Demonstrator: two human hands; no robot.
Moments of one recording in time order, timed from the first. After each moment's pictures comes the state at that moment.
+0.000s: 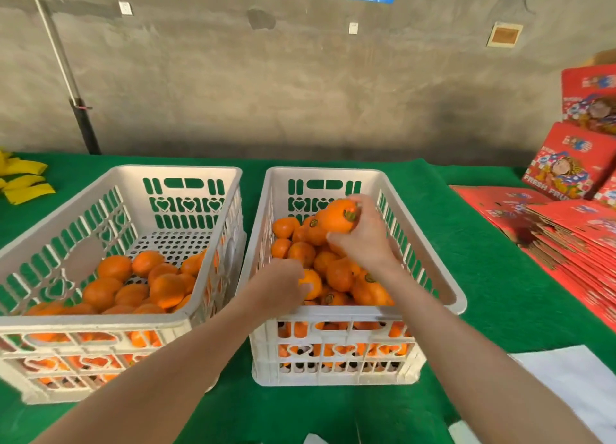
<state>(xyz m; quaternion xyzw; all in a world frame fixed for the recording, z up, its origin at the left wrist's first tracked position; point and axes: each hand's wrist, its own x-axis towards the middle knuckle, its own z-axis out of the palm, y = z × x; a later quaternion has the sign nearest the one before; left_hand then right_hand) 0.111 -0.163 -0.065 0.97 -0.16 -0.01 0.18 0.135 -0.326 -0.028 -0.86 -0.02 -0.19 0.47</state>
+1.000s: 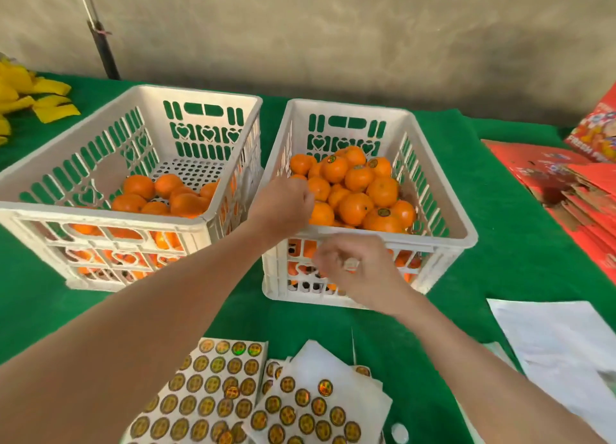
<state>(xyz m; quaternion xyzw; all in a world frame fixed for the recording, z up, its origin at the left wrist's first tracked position) 0.093 -0.160 -0.065 0.96 -0.10 0.16 0.19 0.013 -0.318 -0.079 -0.83 -0.32 -0.09 0.45</state>
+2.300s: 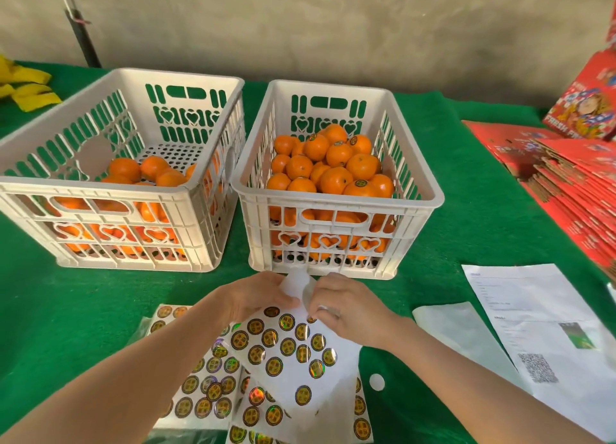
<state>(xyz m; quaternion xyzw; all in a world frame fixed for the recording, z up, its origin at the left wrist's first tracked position) -0.018 -0.151 -0.167 0.70 0.04 -0.43 0.57 -0.051 -0.354 -0.160 -0.87 -0.41 -0.06 0.26</state>
